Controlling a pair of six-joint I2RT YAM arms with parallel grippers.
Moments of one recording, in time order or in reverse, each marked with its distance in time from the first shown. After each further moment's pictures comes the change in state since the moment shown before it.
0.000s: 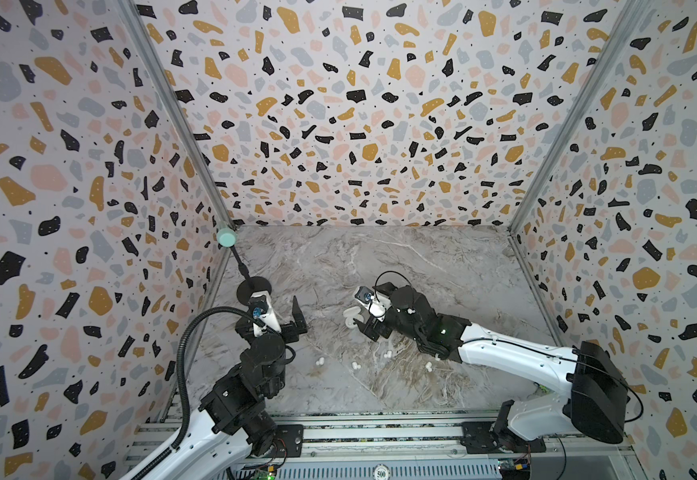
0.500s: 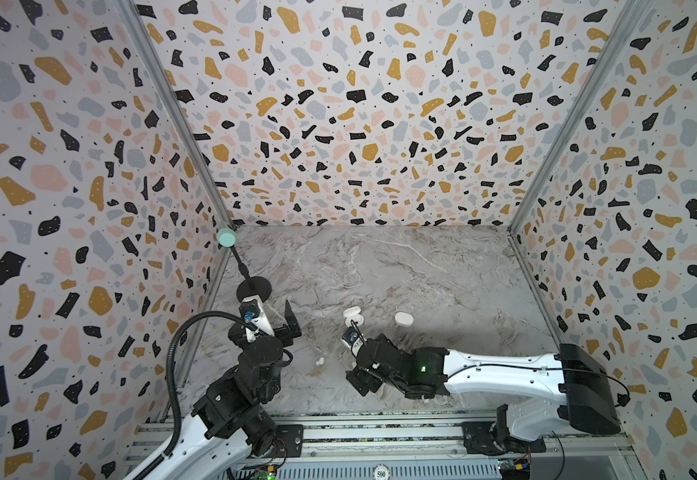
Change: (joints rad) left arm 0.000 -0.041 0.005 -0.123 -0.032 -0.083; right arm 0.299 0.121 0.065 -0.372 0.142 0.568
